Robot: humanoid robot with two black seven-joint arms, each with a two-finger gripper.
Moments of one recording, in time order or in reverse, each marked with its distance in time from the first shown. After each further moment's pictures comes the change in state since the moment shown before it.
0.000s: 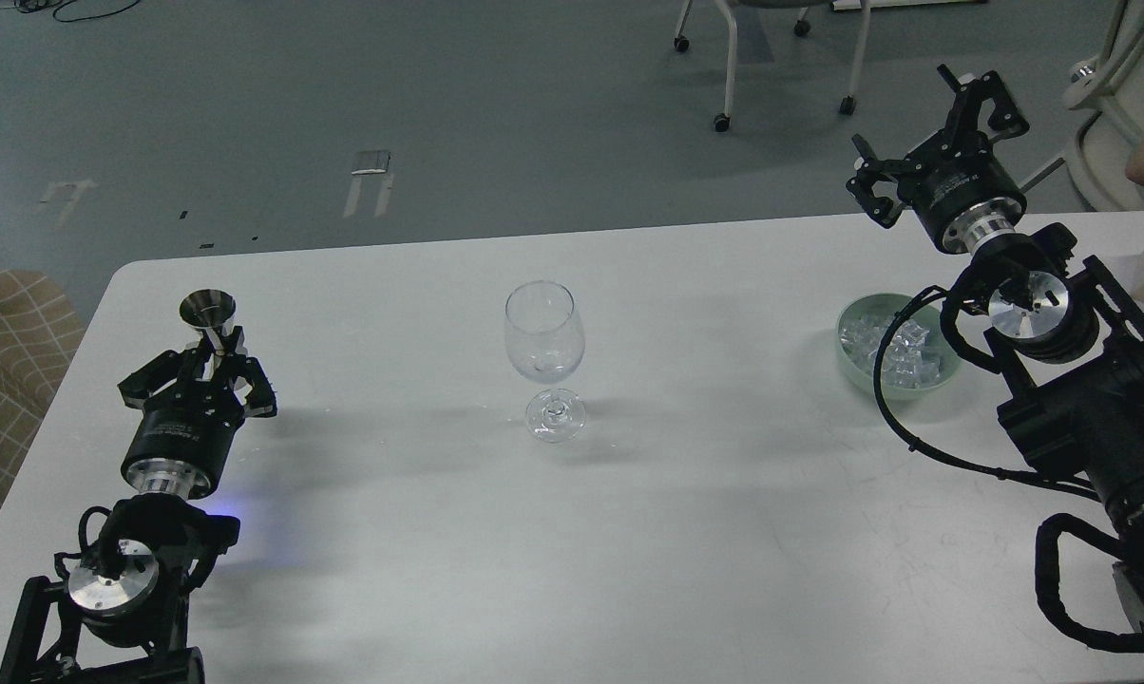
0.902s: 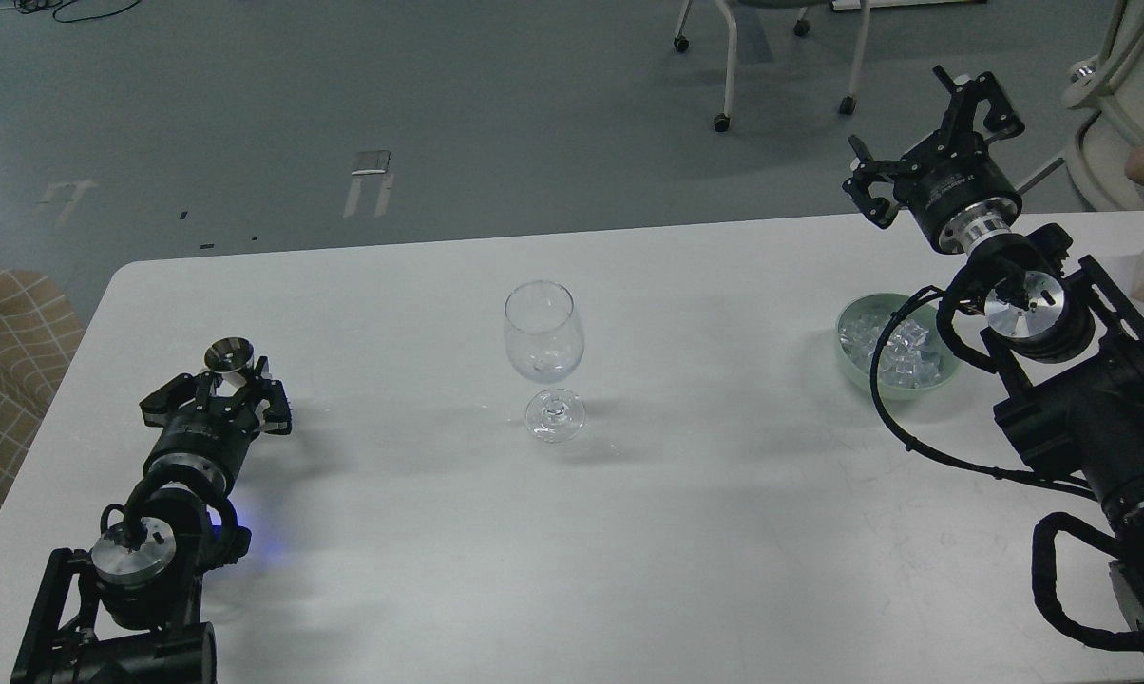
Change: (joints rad) left arm -0.085 0.005 -0.002 0.150 0.039 0.131 -0.010; right arm 0.004 0.002 -0.001 -0.007 0.000 0.000 0.000
